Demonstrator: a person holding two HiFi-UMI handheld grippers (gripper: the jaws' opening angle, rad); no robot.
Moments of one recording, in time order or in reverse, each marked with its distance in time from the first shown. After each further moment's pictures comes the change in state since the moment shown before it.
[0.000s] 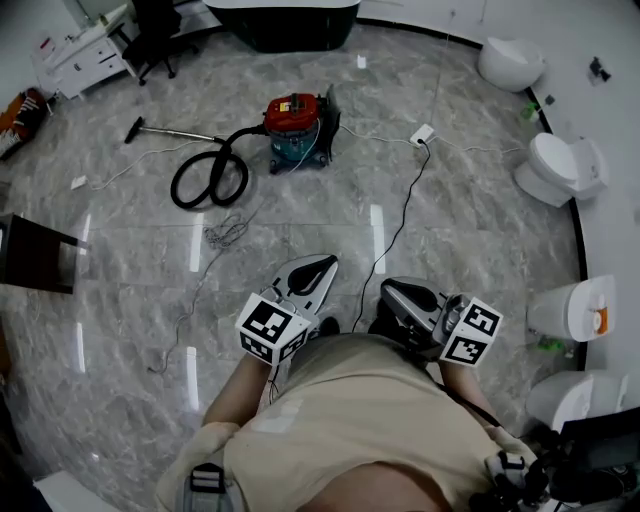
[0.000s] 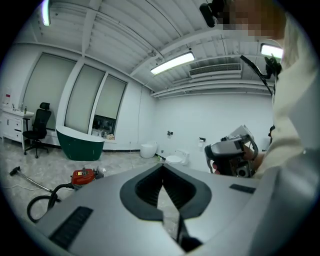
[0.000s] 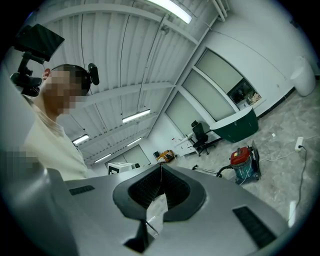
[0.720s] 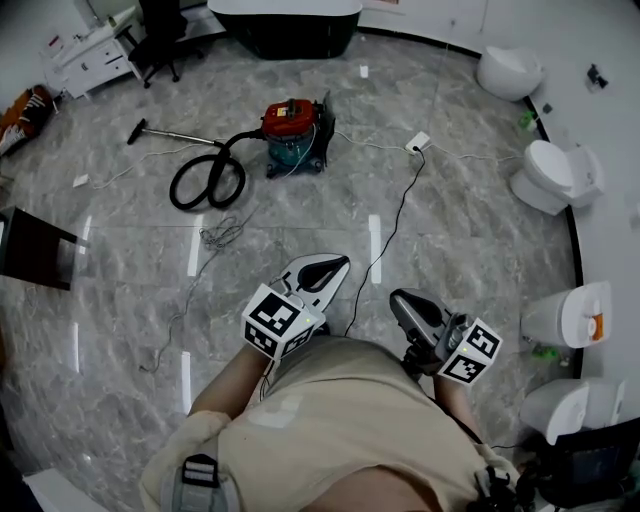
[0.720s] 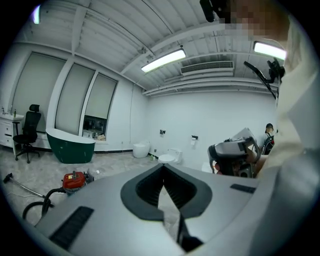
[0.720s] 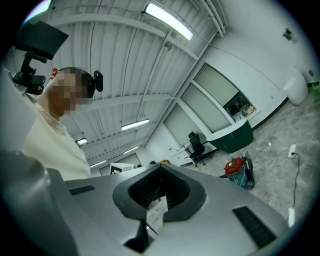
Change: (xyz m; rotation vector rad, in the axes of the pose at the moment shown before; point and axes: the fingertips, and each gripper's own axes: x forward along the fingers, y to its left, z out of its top) left arm 0.026 -0.058 0.009 0.046 0.022 -0.078; right arm -0.067 0.016 0.005 -0.032 -0.127 -0.043
